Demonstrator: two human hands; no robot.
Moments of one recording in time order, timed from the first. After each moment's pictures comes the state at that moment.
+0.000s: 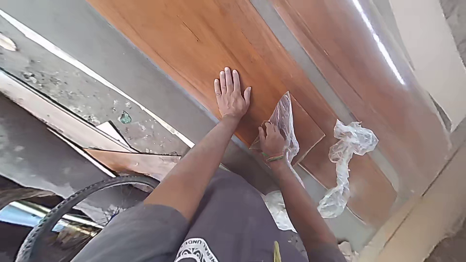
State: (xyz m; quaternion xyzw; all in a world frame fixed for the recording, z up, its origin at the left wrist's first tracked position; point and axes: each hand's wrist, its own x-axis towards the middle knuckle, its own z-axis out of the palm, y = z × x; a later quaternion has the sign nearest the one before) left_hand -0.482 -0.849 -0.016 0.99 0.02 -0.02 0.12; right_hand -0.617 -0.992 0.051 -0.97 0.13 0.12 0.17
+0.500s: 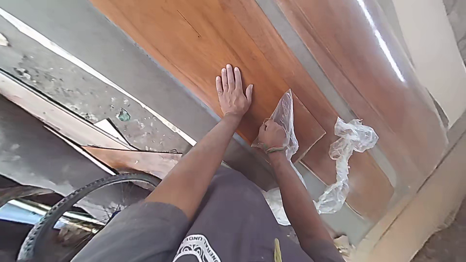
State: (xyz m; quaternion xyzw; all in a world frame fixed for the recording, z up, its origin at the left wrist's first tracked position) left_hand -0.483 -0.848 -0.018 0.99 0.02 -0.01 0.13; right_hand -0.568 -0.973 0.086 -0.88 0.21 0.40 0.10
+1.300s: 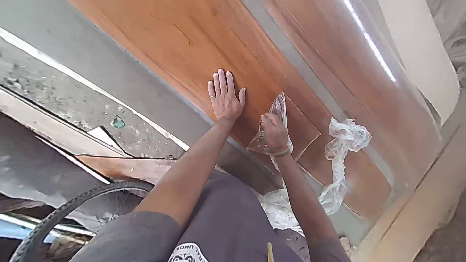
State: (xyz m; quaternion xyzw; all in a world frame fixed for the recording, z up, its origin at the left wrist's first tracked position) left_hand -0.483 -0.849 -0.015 0.99 0.01 -0.02 0.13; right_hand -0.594 -1.022 0.057 -0.98 -0.02 -0.02 0.18
